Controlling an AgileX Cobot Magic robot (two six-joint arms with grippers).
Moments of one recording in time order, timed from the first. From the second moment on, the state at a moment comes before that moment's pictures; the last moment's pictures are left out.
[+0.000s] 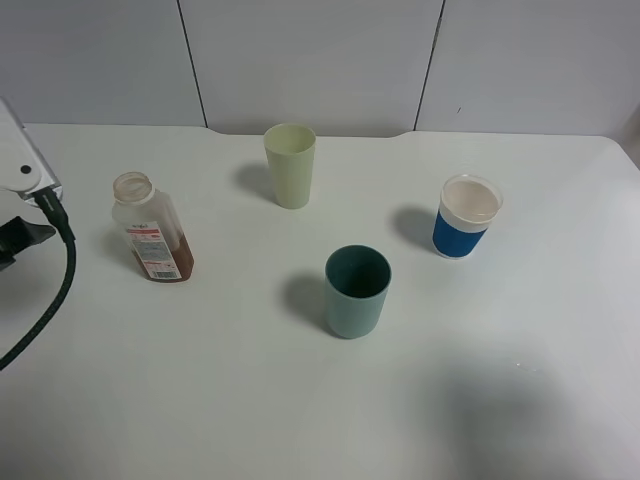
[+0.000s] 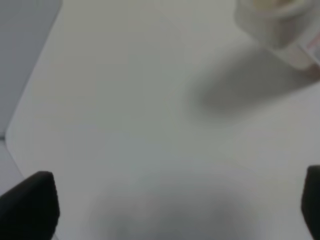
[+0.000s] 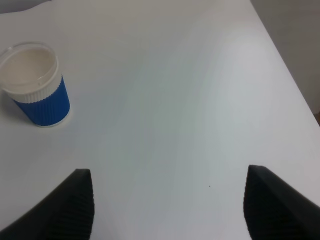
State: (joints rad) left arm -0.27 1.01 -0.56 0.45 0.44 0.39; right arm -0.02 0.00 -0.50 -0.11 1.07 0.08
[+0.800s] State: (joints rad) left arm -0.27 1.24 -0.54 0.67 0.14 0.06; right arm -0.02 0.00 -0.50 -0.11 1.07 0.08
